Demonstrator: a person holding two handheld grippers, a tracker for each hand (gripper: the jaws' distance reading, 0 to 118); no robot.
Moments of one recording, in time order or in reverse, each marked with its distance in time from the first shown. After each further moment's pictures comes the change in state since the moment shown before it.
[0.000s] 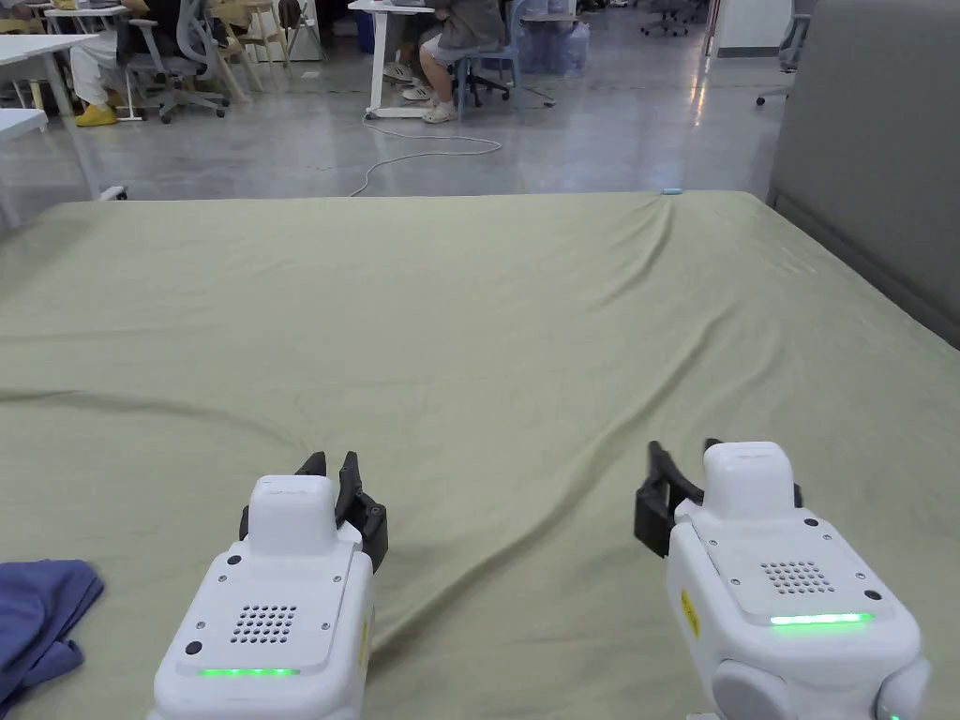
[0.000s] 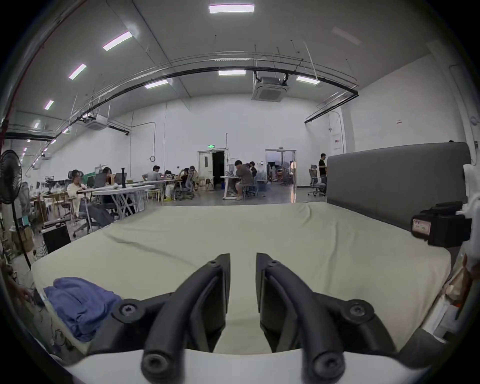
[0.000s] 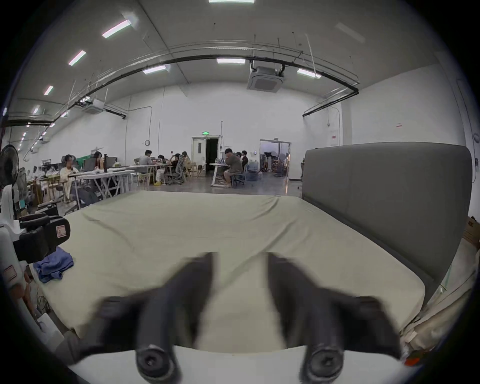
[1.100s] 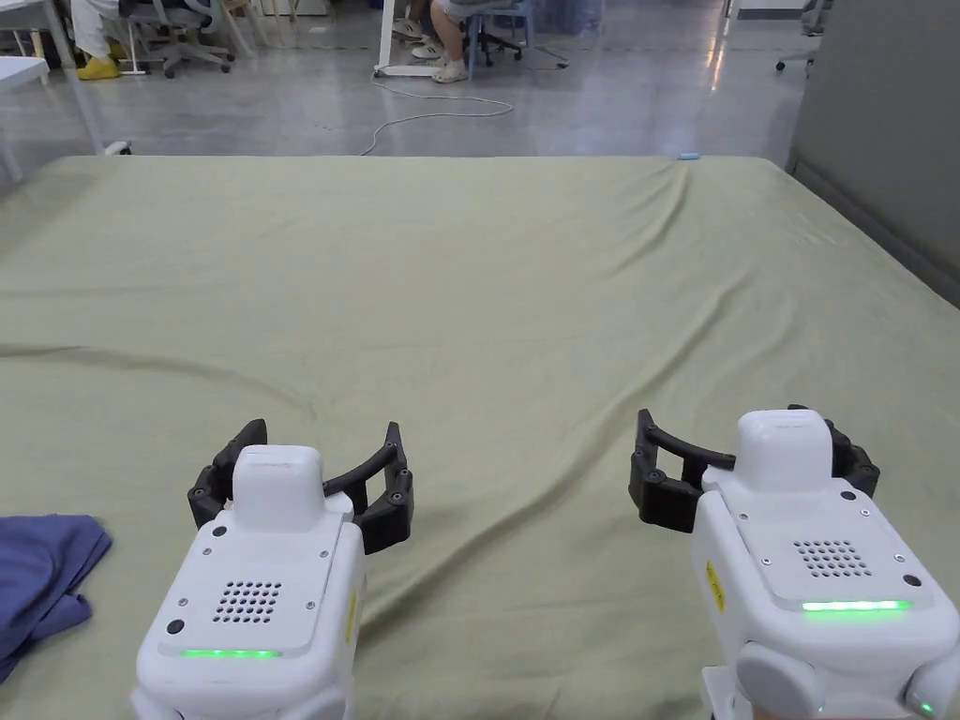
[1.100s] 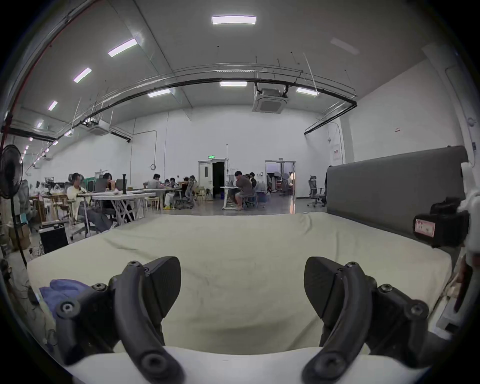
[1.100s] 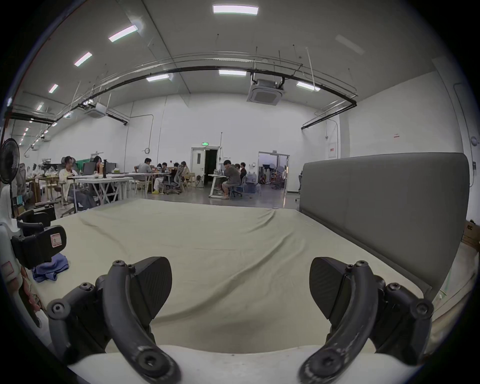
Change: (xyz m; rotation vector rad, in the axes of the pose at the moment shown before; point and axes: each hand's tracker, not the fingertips) left arm -0.018 -0.008 0.001 0.065 -0.004 0.016; right arm 0.002 -0.003 0.002 0.085 -0.016 0.019
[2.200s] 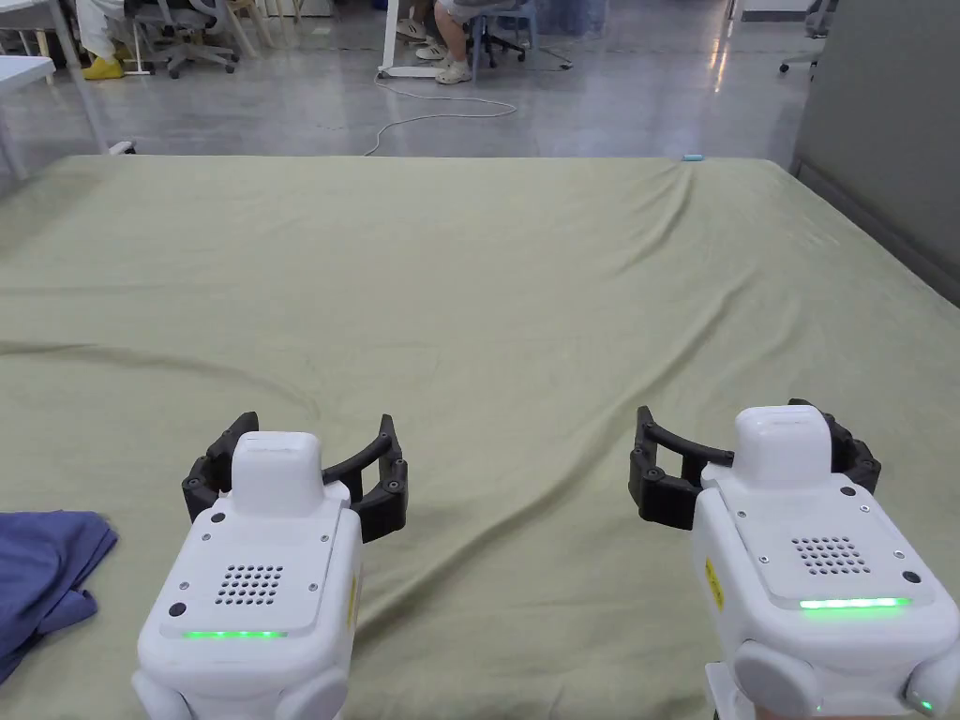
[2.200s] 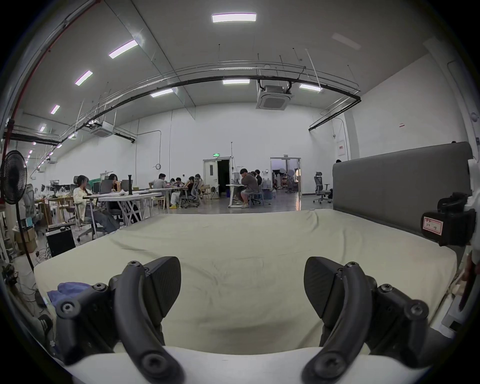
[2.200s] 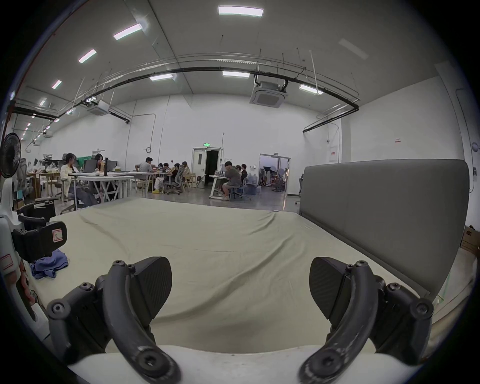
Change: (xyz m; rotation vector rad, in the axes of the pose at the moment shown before) left arm -0.003 0.005 -0.002 -0.018 0.043 -0.030; right arm -0.005 0.002 0.002 0.012 0.001 0.024
